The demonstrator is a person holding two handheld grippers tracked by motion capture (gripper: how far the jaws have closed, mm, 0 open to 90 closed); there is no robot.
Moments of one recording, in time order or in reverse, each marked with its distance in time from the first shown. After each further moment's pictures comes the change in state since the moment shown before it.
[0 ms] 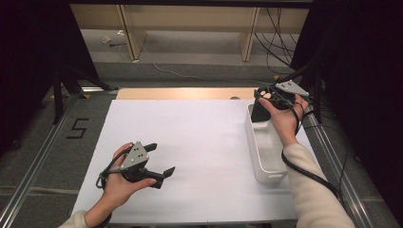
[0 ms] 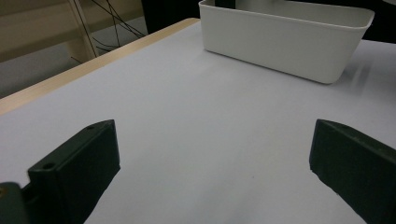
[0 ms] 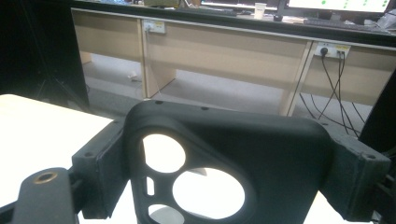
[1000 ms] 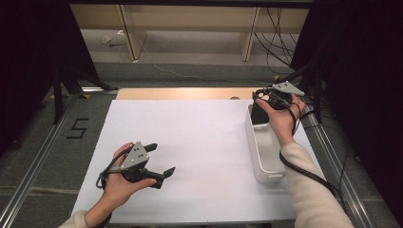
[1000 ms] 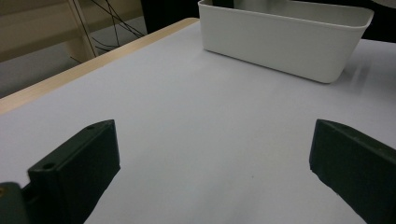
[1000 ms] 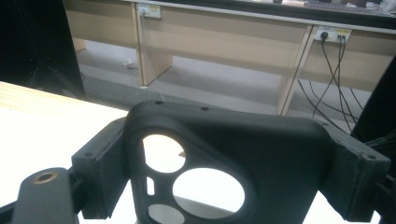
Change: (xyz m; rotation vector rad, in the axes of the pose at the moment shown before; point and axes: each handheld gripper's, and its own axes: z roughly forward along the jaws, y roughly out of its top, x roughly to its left) left arm 0.000 0.000 0.000 0.001 0.000 0.002; right arm 0.002 -0.006 0.009 0.056 -0.015 0.008
